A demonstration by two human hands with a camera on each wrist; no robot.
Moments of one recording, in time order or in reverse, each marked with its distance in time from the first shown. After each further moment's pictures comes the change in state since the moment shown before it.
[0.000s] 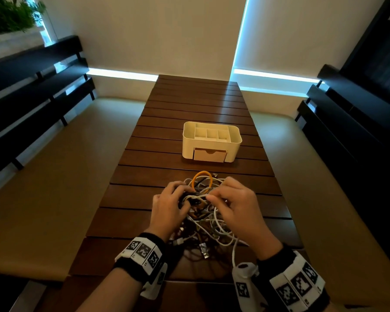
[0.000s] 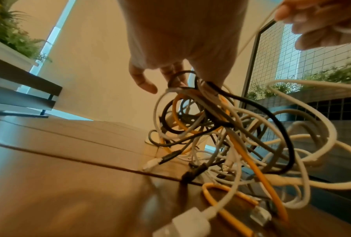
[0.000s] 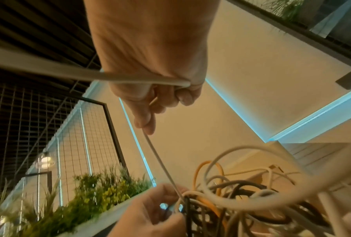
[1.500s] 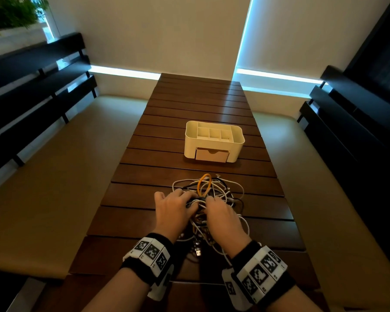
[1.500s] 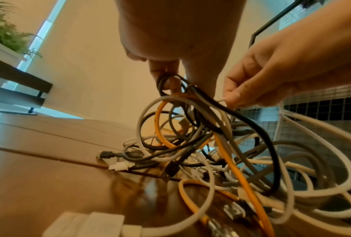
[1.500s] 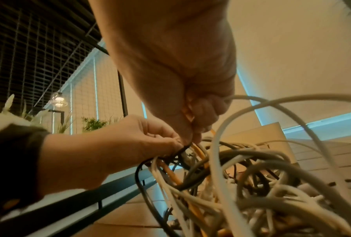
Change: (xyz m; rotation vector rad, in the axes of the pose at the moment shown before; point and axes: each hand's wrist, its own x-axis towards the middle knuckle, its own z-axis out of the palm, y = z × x) left_hand 0.002 0.008 0.010 0.324 0.084 0.101; right_hand 0.000 0.014 0.052 -0.509 -0.469 0.364
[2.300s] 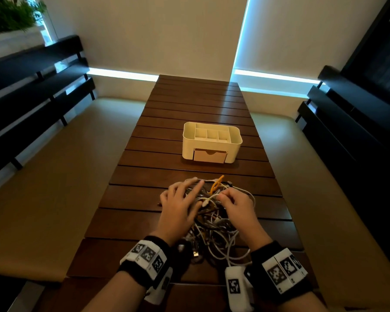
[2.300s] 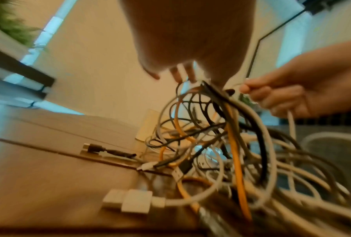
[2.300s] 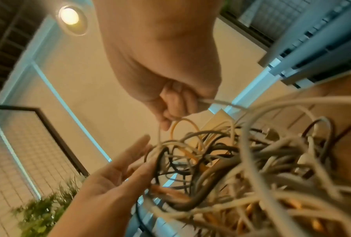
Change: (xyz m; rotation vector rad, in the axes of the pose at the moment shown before) left_hand -0.002 0.001 0.004 -0.181 -0.076 0.142; right_hand 0.003 0.041 -0.011 0.730 0.237 0.159
